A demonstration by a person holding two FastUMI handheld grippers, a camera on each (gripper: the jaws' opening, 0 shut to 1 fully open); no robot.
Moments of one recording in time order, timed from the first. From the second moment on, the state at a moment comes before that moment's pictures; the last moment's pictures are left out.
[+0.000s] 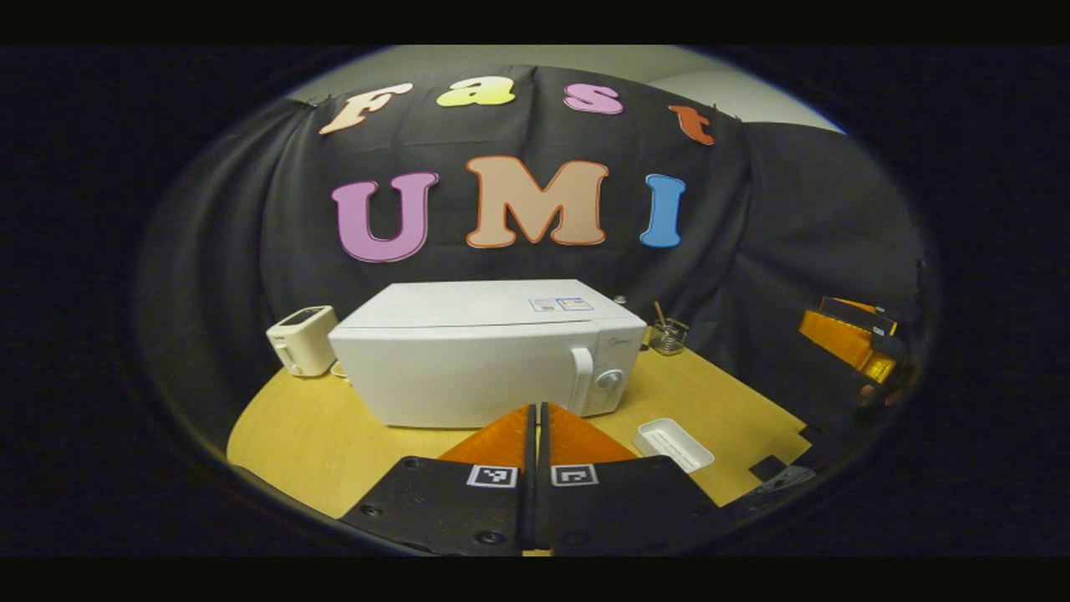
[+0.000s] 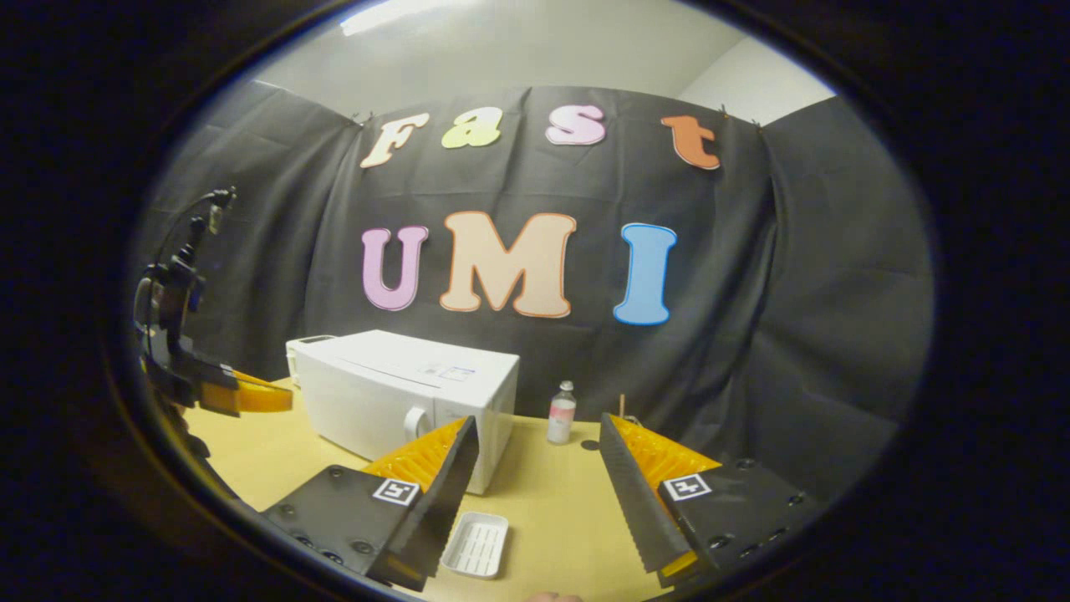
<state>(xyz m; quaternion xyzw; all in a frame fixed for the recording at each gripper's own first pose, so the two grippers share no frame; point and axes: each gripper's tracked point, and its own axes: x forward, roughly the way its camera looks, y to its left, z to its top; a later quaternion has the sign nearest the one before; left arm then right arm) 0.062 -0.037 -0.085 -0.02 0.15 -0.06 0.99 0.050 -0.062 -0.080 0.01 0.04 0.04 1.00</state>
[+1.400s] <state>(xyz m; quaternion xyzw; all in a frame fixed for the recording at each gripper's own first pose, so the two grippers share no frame) 0.047 -0.015 0.017 -0.02 0.02 -0.06 1.00 0.058 -0.012 -0.034 0.01 0.02 0.07 1.00</state>
